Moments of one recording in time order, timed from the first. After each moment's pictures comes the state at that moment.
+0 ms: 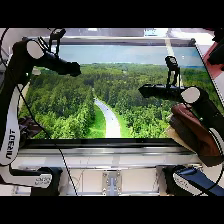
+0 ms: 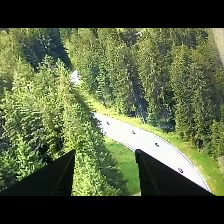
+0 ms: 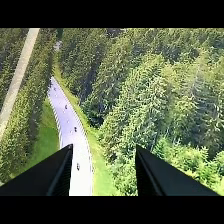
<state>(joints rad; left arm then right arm) -0.17 -1.50 1.73 1.31 -1.22 -1.41 0.19 -1.05 1.00 -1.05 0.75 1.36</state>
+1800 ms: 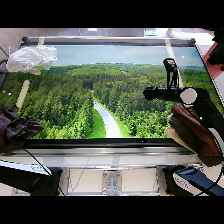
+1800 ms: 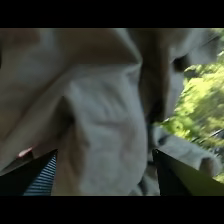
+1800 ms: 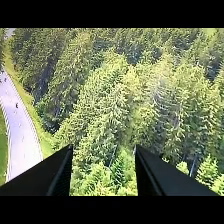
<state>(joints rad) 0.76 -1.71 1.72 1.73 -1.51 -1.65 0.19 -1.06 1.00 -1.23 0.79 1.40</state>
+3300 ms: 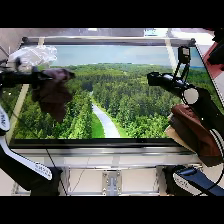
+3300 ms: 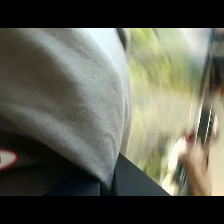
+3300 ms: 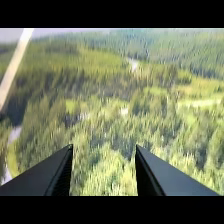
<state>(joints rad) 0.39 -1.87 1.72 0.54 -1.43 -1.25 0.18 -1.04 1.00 -1.23 0.43 1.48</state>
